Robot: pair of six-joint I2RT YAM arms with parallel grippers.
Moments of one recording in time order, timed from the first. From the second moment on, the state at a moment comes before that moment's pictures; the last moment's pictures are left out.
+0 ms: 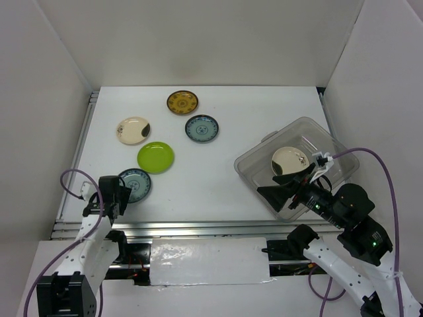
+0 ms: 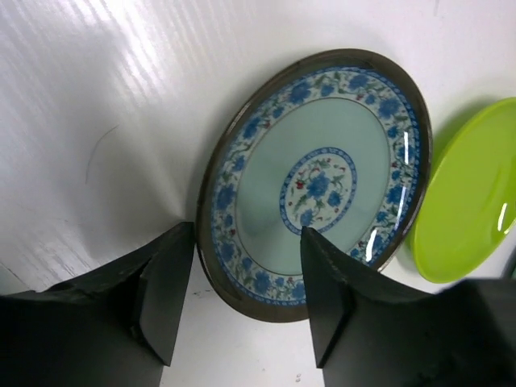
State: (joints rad) left arm 0.05 0.73 0.30 -0.50 -0.28 -1.24; right arm 0.62 0.33 0.91 -0.66 -0.17 0.53
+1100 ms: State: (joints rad) left arm 0.22 0.45 0.25 -0.61 -0.18 -1.17; right arm 0.62 0.34 0.93 -0.67 -0.17 0.53
